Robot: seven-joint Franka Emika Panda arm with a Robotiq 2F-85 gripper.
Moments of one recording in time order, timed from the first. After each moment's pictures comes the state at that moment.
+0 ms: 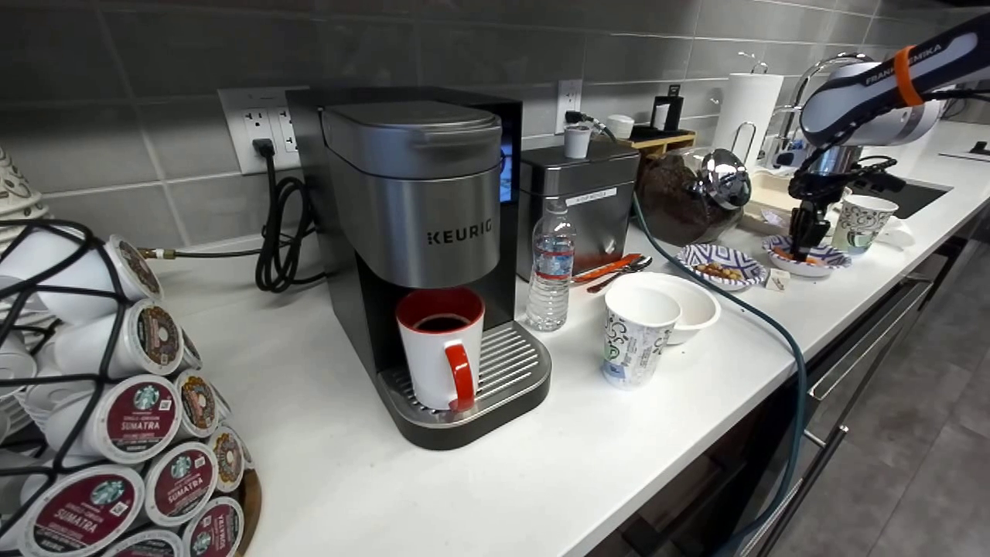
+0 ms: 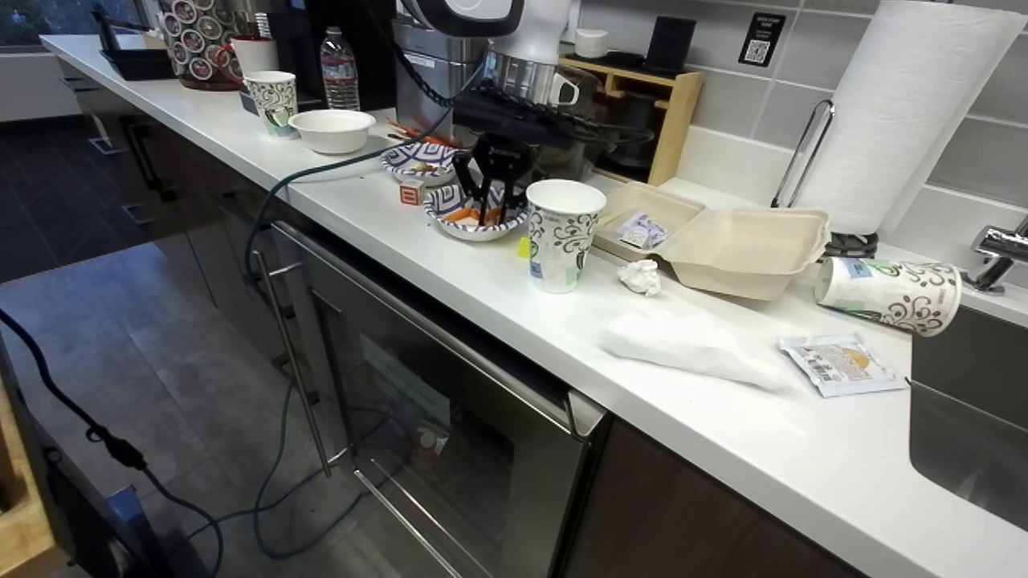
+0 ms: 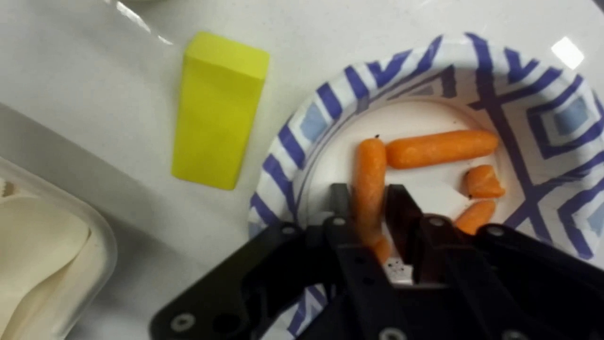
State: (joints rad) arm -0.37 0.71 -0.14 -1.43 0.11 2.04 -1.18
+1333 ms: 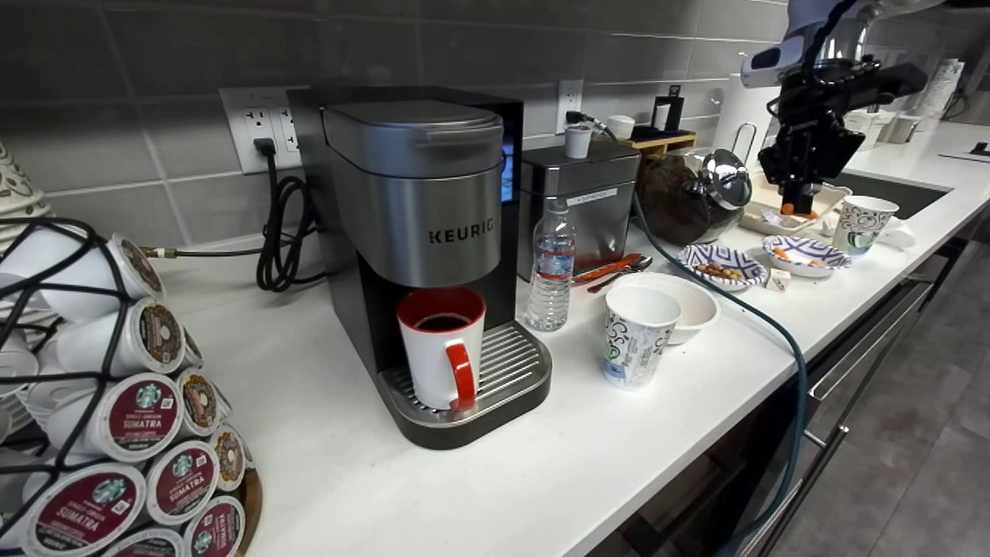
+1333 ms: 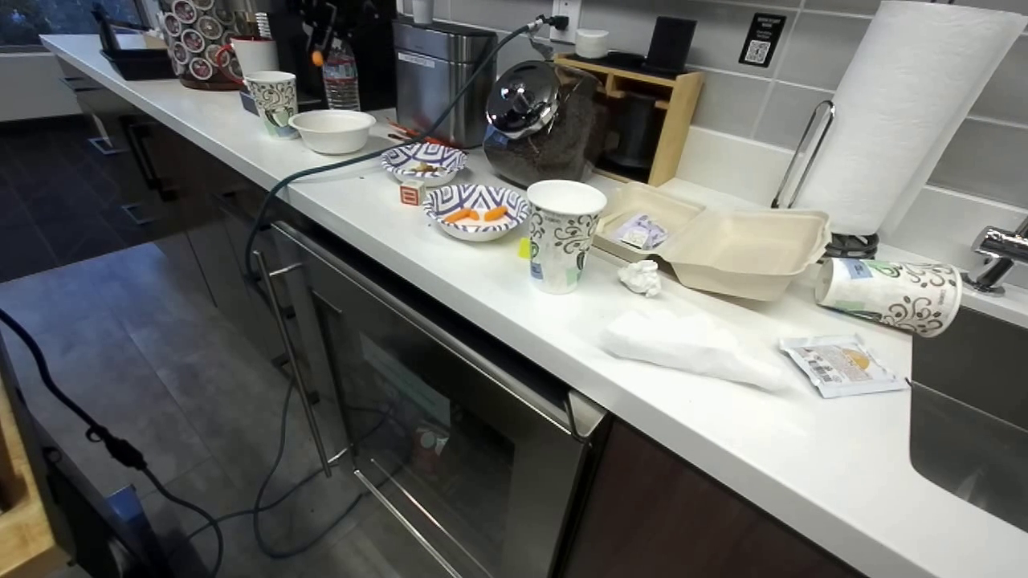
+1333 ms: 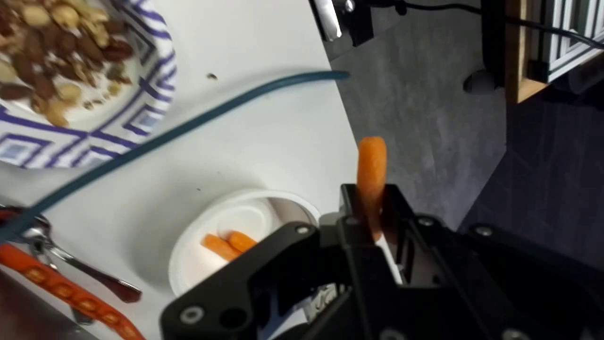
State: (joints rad) arm -0.17 0.27 0.04 -1.65 0.23 1.59 -1.33
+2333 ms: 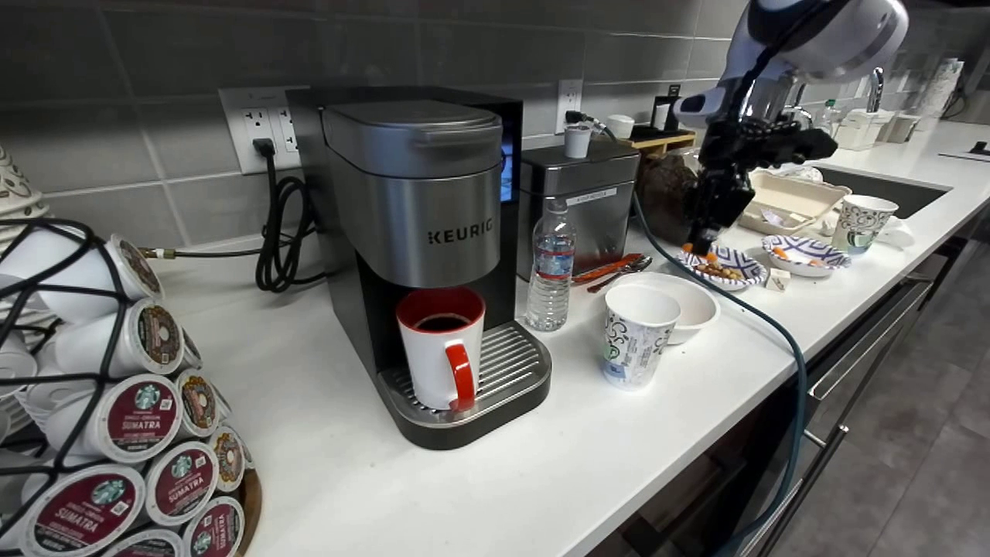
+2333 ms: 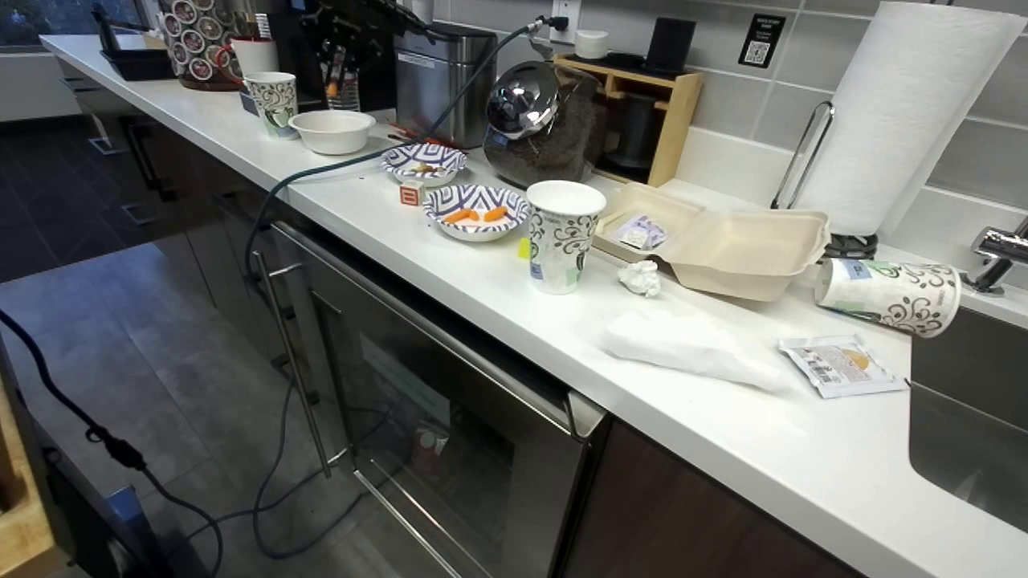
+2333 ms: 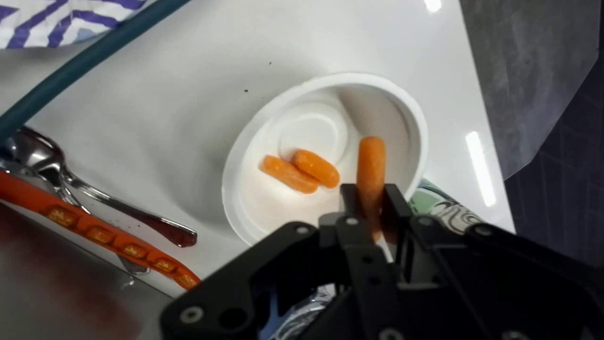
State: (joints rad) arm -0.07 0.39 0.07 -1.68 0.37 1.91 -1.16
